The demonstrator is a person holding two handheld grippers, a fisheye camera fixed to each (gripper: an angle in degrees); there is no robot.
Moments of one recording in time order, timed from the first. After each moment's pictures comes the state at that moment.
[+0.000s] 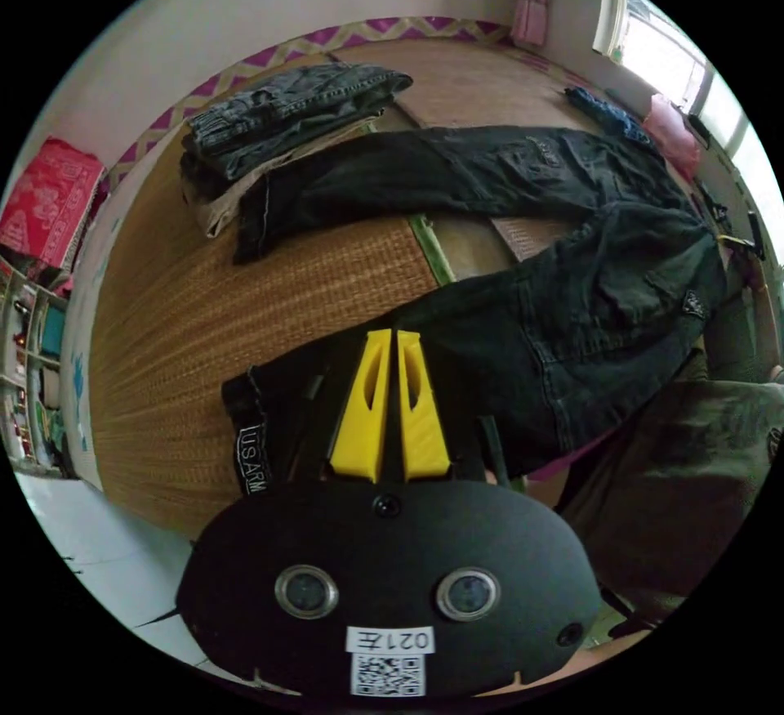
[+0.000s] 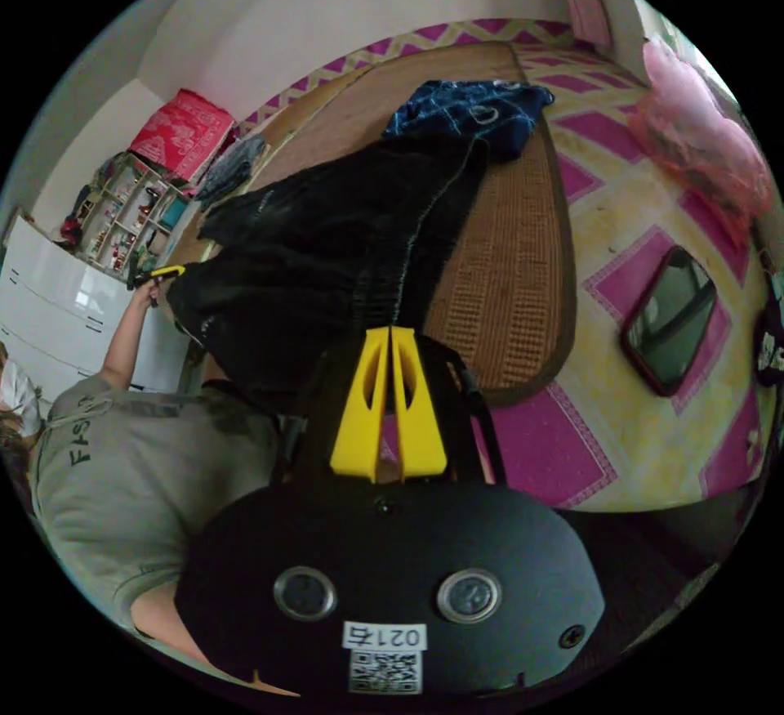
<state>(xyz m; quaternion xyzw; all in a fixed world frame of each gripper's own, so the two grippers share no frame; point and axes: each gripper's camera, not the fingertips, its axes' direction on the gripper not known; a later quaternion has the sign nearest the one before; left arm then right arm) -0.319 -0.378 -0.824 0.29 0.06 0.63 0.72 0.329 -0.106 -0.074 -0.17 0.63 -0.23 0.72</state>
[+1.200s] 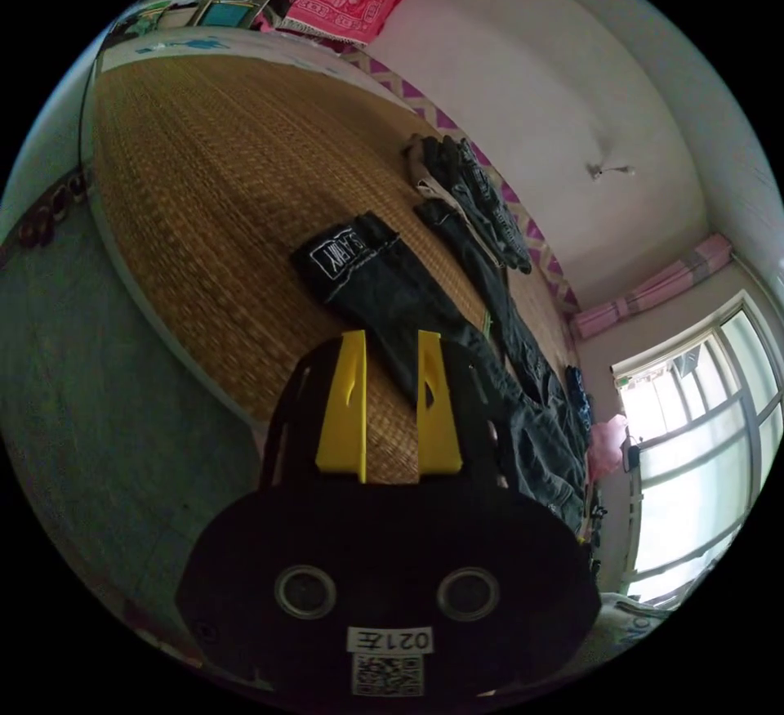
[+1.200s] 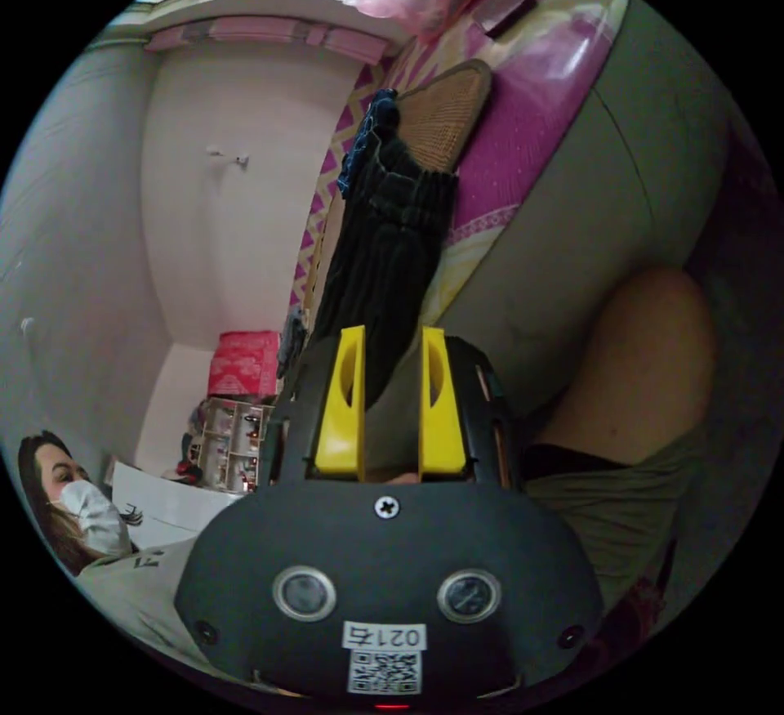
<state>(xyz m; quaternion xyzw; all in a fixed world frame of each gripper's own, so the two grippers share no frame) -0.570 -0.505 -0.730 0.26 0.46 0.23 0.82 0.434 0.080 -0.179 0.19 0.39 -0.09 0.90</state>
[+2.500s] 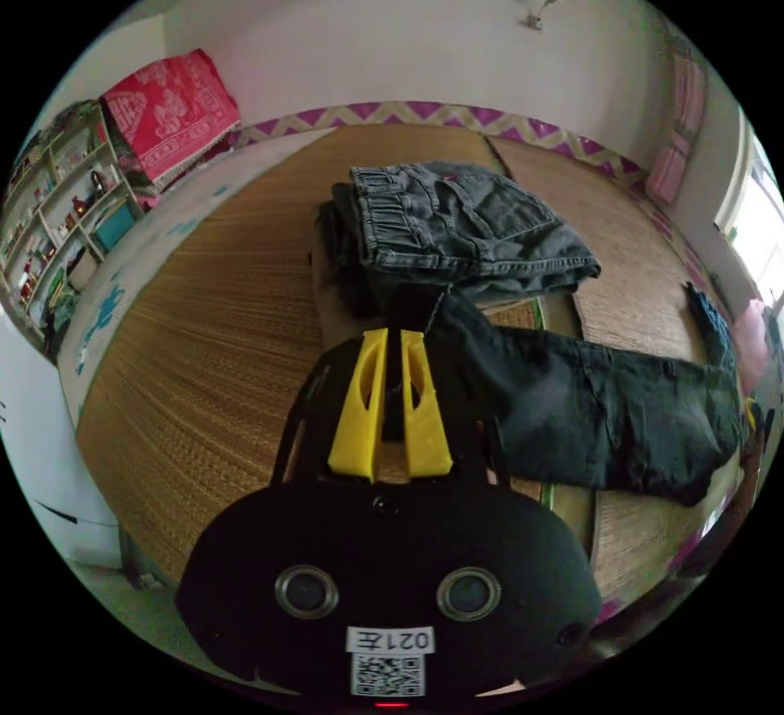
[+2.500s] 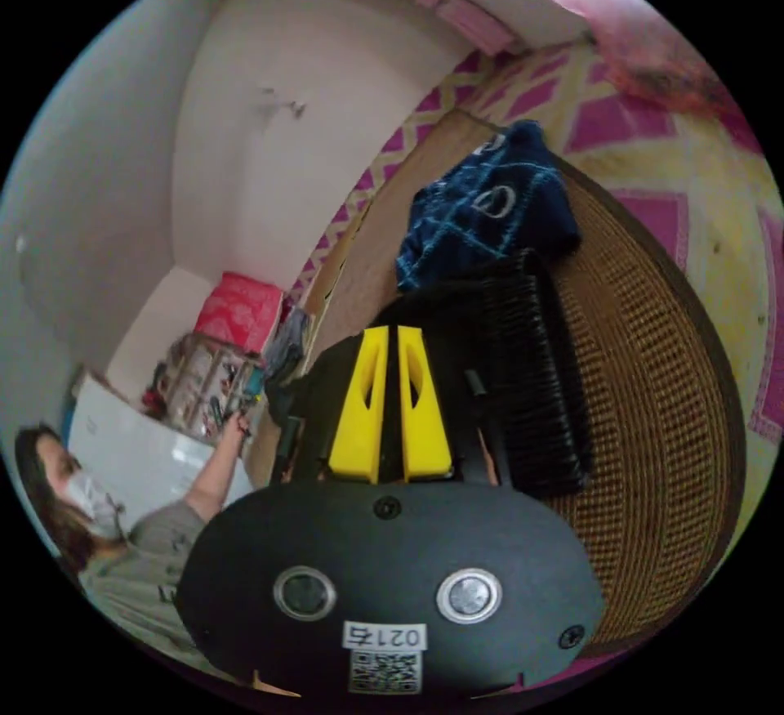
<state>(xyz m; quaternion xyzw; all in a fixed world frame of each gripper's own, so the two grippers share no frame) -0.208 -0.576 -0.931 0.41 0.18 0.42 0.79 0.424 -0.187 0.049 0.05 0.42 -0.23 0.88</state>
